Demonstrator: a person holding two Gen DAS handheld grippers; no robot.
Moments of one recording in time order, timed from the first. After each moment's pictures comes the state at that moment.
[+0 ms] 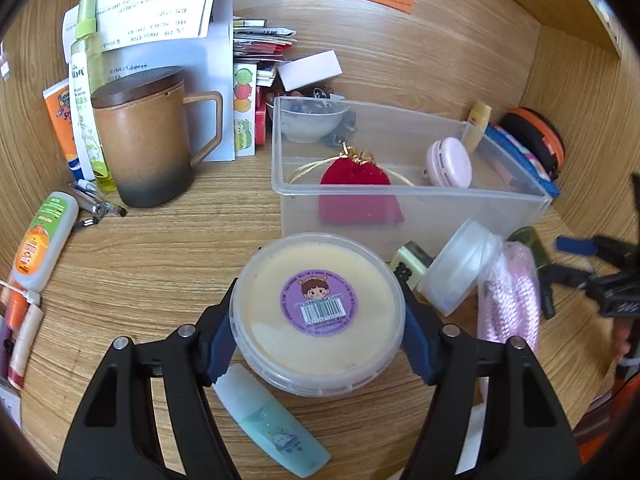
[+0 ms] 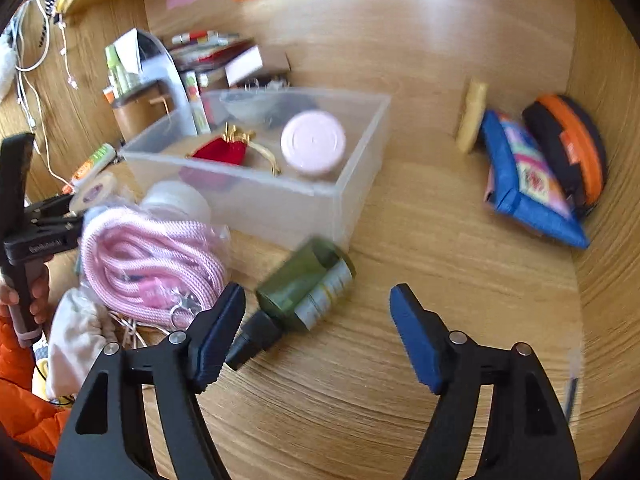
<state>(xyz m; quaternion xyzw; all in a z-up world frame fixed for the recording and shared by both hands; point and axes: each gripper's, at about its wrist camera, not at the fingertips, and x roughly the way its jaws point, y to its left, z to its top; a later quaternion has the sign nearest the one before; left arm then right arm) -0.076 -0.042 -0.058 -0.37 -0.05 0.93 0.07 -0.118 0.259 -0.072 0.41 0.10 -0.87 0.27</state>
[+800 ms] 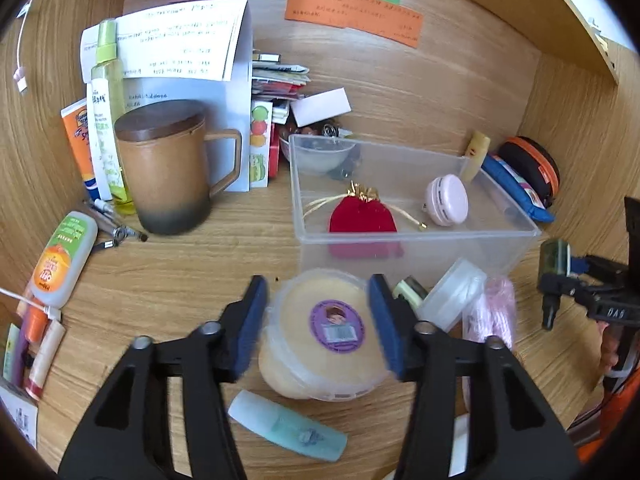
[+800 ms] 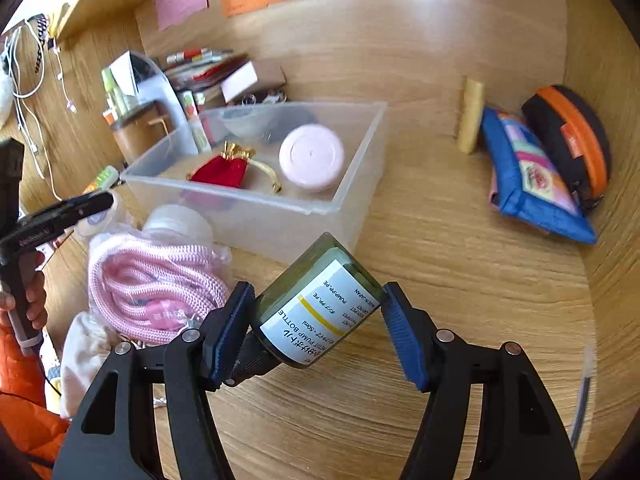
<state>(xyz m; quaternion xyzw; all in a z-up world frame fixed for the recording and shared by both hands) -0.066 -0.056 -0.035 -0.34 -0.06 0.94 0.07 -0.115 0.266 -0.054 0.38 0.06 -0.88 0.26</state>
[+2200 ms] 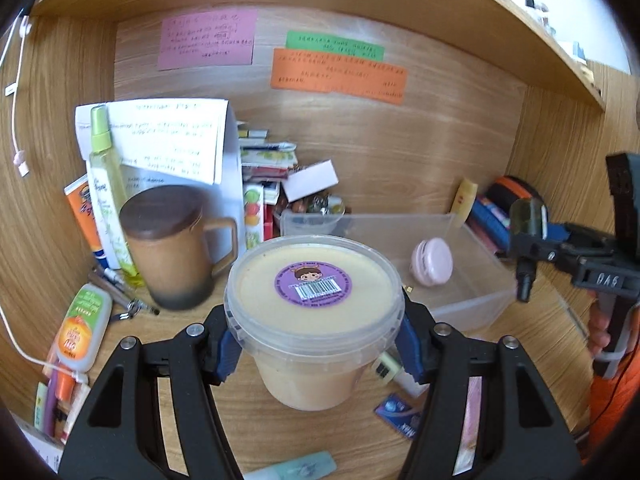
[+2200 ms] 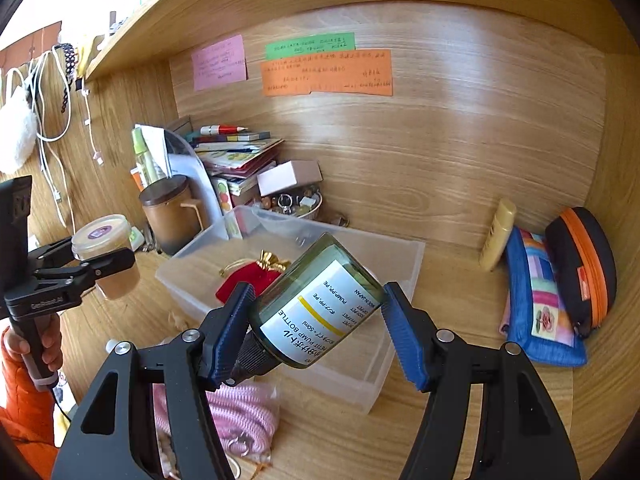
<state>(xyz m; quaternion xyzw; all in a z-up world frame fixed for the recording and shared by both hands) -0.082 -0.055 0.022 -0.27 -0.04 0.96 0.07 -0.147 0.218 0.014 0.29 0.06 -0.90 0.31</state>
